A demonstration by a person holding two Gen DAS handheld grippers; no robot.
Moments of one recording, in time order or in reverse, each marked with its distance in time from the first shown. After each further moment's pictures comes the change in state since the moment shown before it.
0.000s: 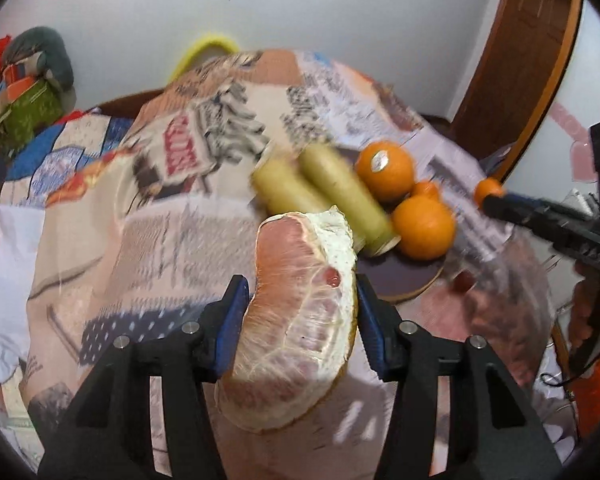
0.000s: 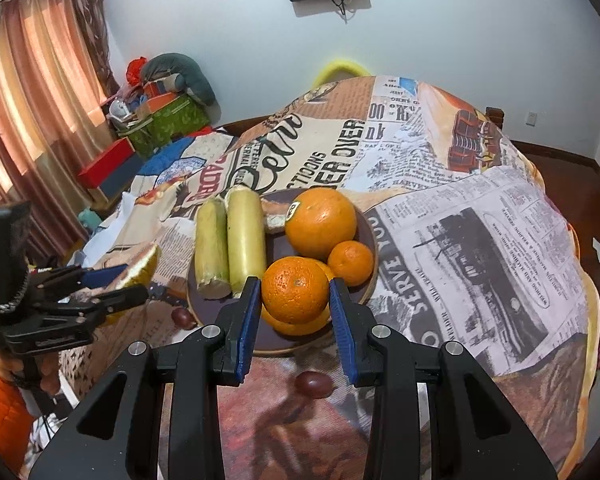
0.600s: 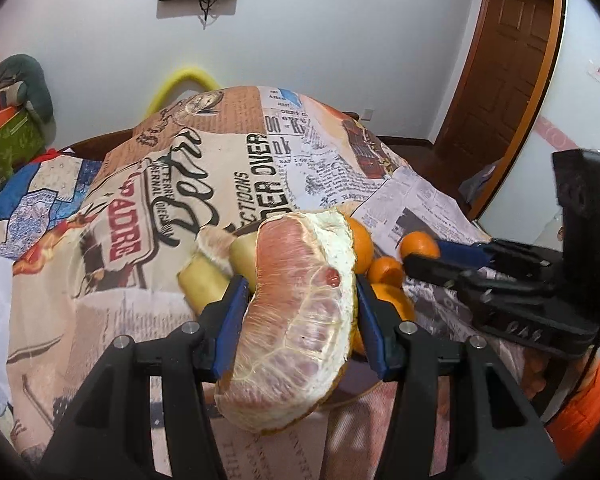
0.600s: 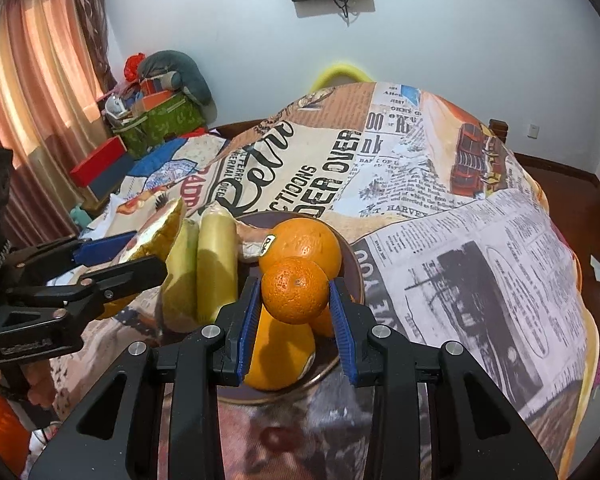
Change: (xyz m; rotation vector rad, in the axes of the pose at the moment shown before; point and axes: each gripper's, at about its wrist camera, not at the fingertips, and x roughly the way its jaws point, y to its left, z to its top) left arm 0.029 -0.043 0.058 0.035 -0.089 -0.047; right arm 0.031 -0.013 0.025 -0.044 0.002 -0.014
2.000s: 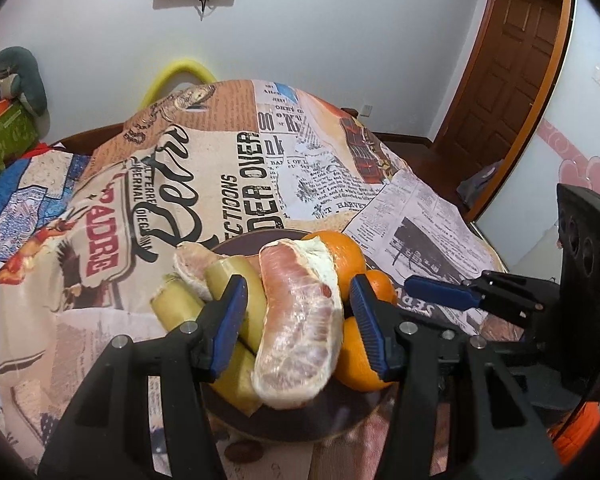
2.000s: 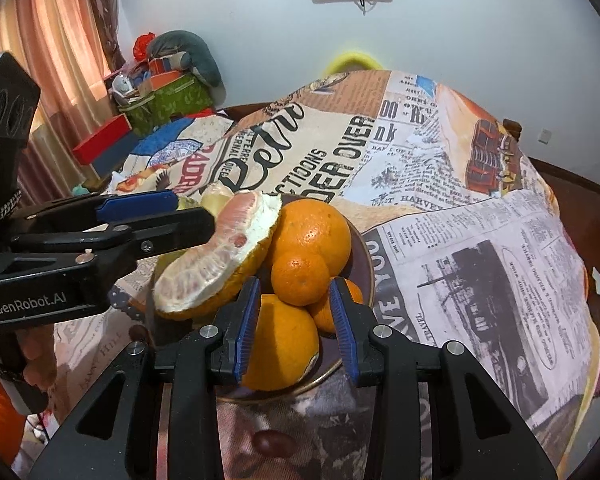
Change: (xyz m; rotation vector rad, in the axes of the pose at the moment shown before) left arm 0.019 -0.007 0.016 -0.021 0.023 -0.002; right arm 0.006 0.003 -0.002 -0.052 0.047 0.012
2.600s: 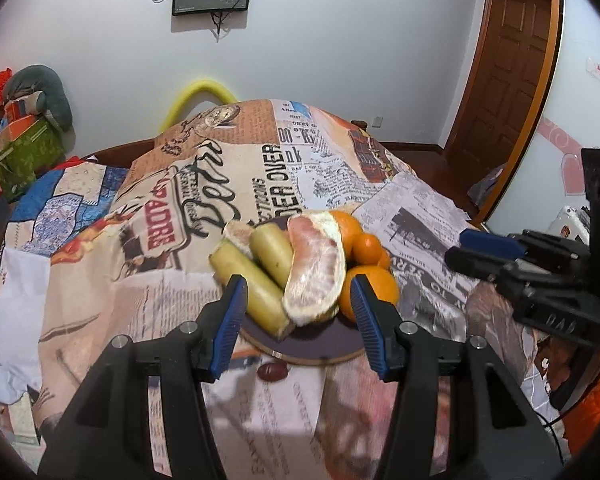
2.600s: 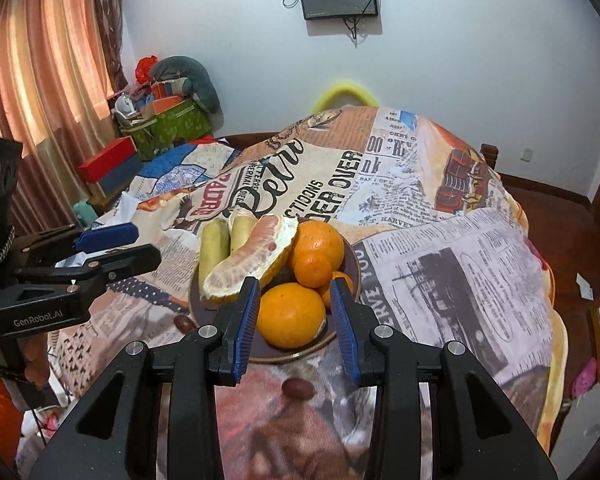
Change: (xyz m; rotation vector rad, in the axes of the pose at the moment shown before) left arm -0.082 -0.002 -0.039 0.024 -0.048 0.075; right arm -0.069 0.019 -0.011 0.003 -0.092 -0.043
